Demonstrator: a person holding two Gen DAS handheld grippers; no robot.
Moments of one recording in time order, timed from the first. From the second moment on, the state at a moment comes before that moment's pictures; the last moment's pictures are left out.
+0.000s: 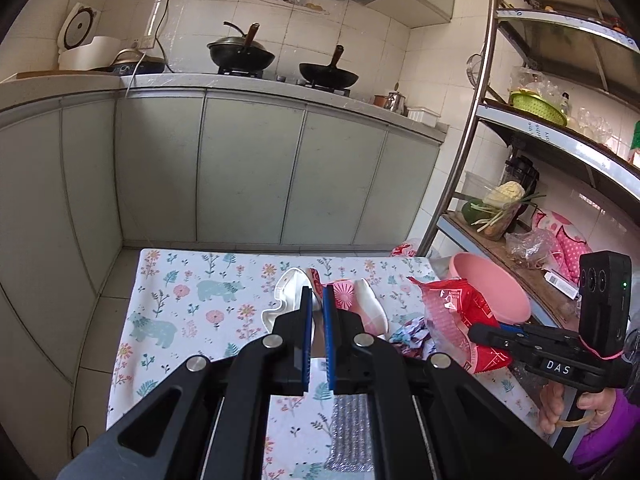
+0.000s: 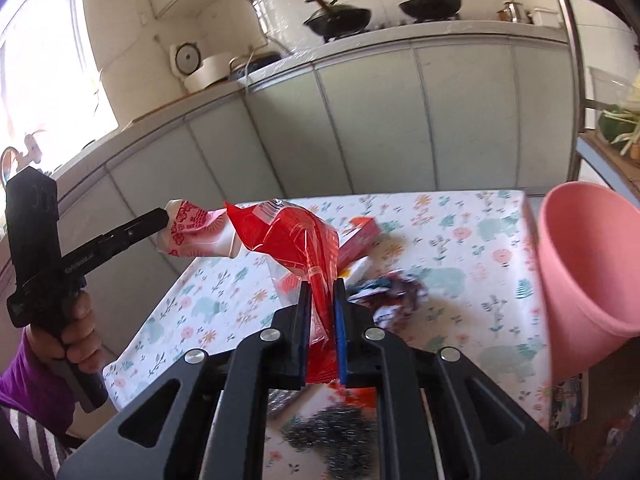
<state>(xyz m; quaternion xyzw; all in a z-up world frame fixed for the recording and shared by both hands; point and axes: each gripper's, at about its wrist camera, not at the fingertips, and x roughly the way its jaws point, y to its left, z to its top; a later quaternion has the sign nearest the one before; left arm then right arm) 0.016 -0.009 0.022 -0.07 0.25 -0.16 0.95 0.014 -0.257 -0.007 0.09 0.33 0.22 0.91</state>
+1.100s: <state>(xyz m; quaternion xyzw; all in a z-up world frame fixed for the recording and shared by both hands) 0.129 -0.358 0.000 0.06 0.30 -0.36 0.88 0.050 -0.492 -0.052 0.23 0.29 -0.06 0.93</state>
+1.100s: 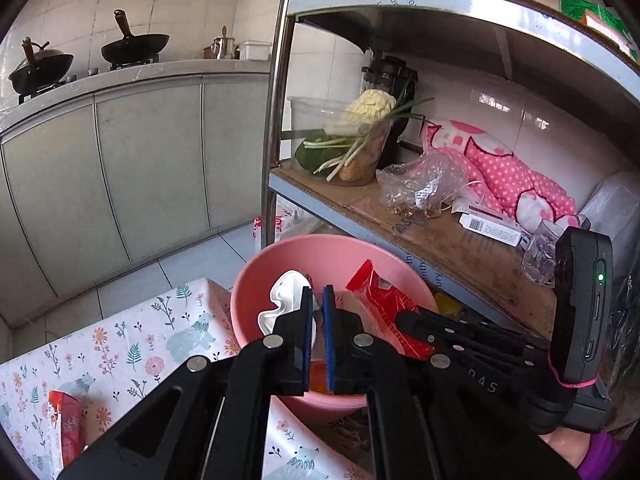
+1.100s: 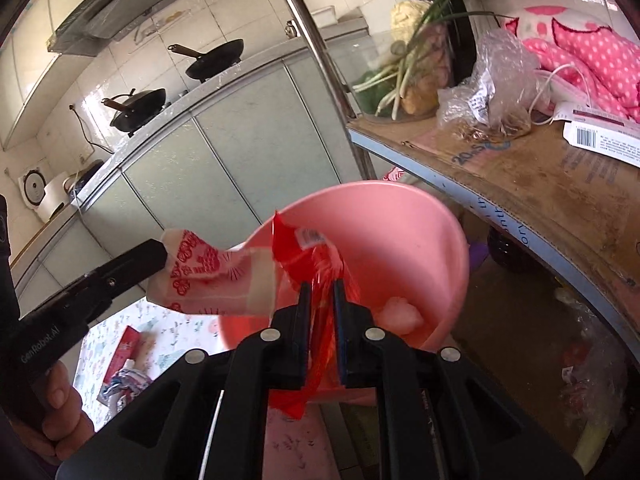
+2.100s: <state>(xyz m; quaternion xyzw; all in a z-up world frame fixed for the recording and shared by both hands) 0.138 -0.332 0.012 0.00 0.32 -0.35 0.88 0.050 -0.486 -0.048 0.18 0.28 -0.08 0.94</state>
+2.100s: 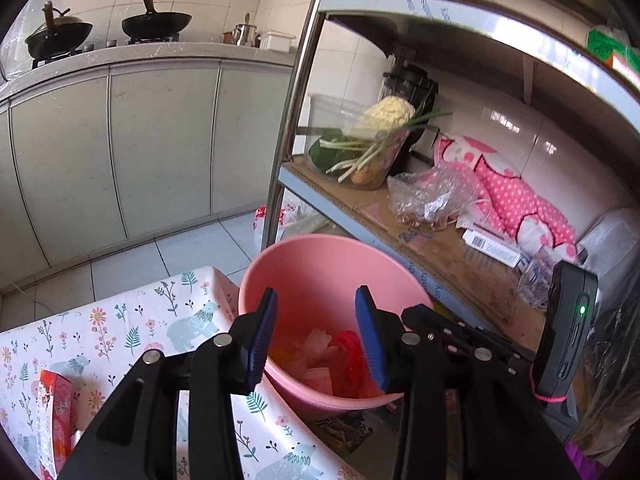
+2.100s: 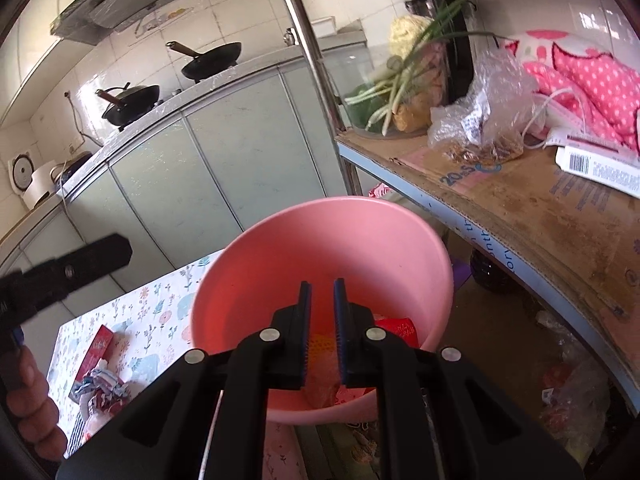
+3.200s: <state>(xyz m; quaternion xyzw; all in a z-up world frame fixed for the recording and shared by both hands) 0.029 -0.080 0.073 0.00 0.20 -0.20 0.96 -0.017 -0.312 0.022 0.07 0.25 0.11 0.96</state>
